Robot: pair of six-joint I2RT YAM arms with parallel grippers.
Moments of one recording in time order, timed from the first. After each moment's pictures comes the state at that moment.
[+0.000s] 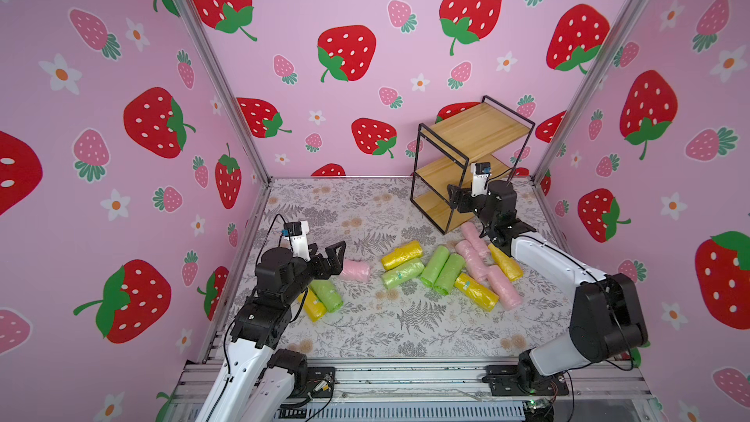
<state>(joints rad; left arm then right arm) -0.21 0.63 0.68 -0.37 0.19 -0.39 0.35 1.54 1.08 0.22 0.03 0.17</state>
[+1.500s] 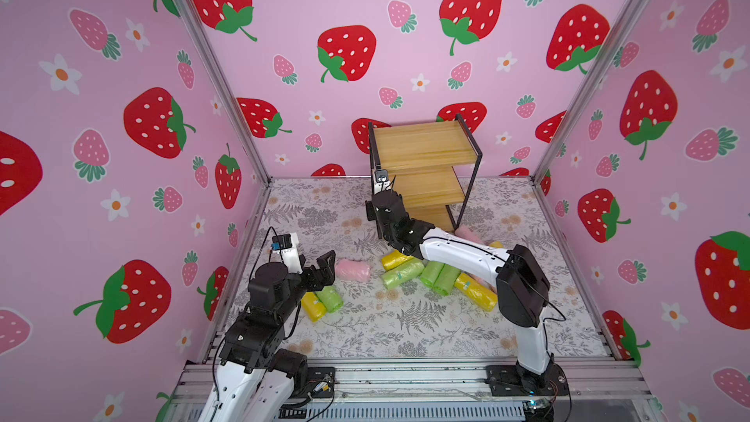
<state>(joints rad) -0.25 0.48 0.68 -0.55 0.02 -0.40 0.96 2.04 1.72 0.06 0.66 0.21</state>
